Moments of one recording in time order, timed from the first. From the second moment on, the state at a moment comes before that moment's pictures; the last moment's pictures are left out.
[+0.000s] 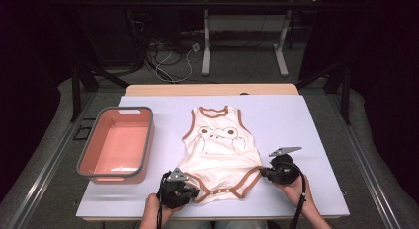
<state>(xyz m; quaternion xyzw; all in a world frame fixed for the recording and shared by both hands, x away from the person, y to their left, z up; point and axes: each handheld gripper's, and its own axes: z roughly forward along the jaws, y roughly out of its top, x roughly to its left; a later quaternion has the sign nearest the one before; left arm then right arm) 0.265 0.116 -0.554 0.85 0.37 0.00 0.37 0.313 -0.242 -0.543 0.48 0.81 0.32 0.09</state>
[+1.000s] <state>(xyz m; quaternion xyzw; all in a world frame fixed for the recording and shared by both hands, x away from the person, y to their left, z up) 0.245 0.101 -0.531 0.87 0.30 0.10 0.39 0.283 -0.211 -0.516 0.38 0.84 0.35 0.15</state>
